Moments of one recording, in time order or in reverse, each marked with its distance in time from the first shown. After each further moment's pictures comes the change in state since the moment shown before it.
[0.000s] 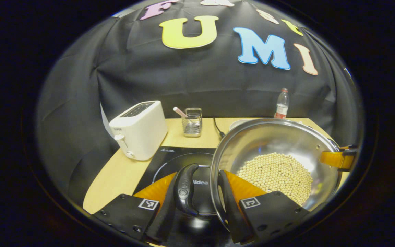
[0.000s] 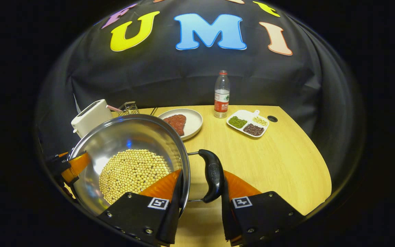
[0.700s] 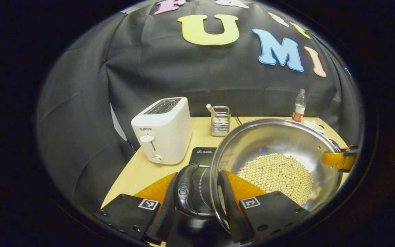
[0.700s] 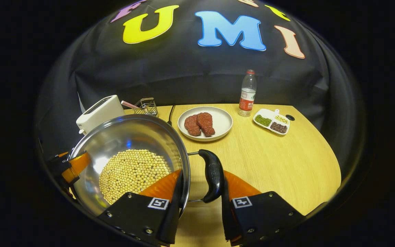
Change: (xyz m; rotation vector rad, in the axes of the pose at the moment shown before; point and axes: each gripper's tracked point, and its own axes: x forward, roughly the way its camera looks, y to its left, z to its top) left arm 0.034 0.106 -0.010 0.004 0.018 0.013; right arm 0.024 0.103 -0.005 0.003 0.018 0.000
